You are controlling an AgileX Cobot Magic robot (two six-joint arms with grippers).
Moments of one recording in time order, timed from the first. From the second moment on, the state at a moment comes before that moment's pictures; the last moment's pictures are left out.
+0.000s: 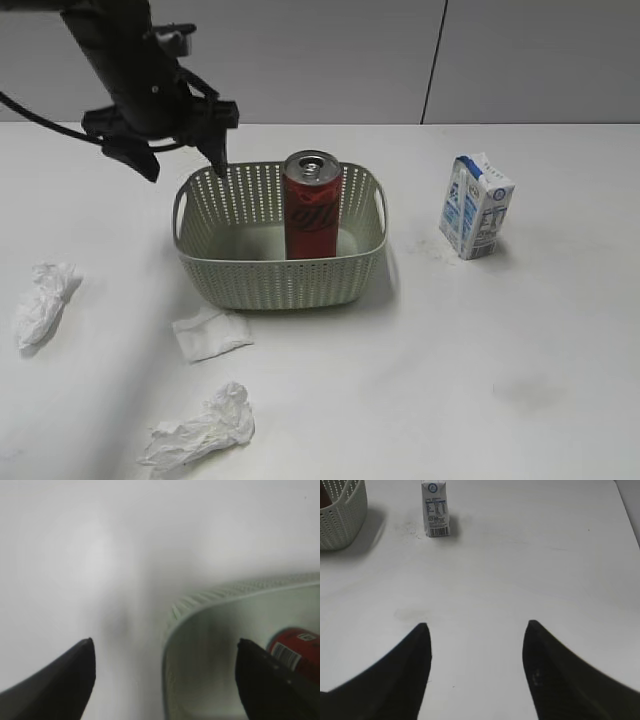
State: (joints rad) left arm -0.38 2.05 -1.68 -0.15 1.01 -0.18; right arm 0.15 0.06 -0.41 0.02 0.95 -0.02
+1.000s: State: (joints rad) left arm -0.03 1.64 -1.67 0.01 1.22 -0.05; right arm 0.15 0.06 -0.41 -0.03 0.94 0.06
